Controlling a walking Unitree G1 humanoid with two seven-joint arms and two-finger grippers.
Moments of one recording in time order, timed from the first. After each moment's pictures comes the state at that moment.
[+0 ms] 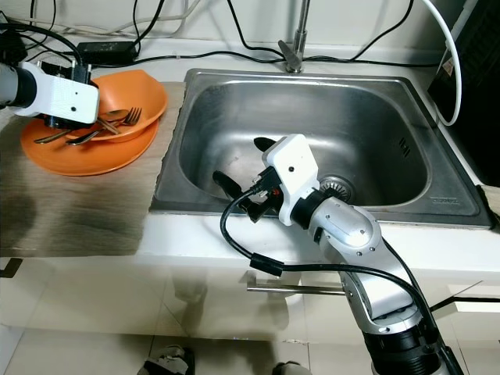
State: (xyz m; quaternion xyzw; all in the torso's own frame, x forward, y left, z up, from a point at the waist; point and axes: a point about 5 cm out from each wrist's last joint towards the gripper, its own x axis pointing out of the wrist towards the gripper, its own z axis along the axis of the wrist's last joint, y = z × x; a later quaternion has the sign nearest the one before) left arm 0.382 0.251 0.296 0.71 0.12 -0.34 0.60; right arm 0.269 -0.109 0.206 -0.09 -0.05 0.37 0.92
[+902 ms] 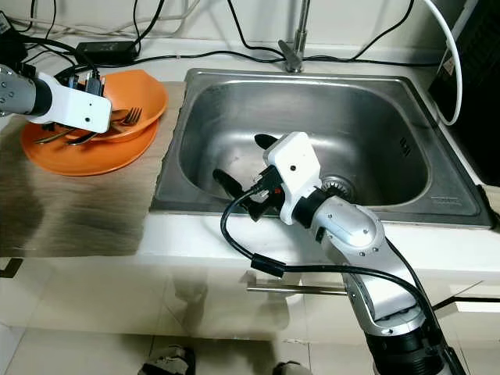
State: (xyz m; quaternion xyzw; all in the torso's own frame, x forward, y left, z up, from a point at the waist) left arm 0.388 0.247 0.278 0.72 0.12 -0.32 0.60; right arm 0.267 -0.110 0.211 -0.10 -0.06 0.37 0.92
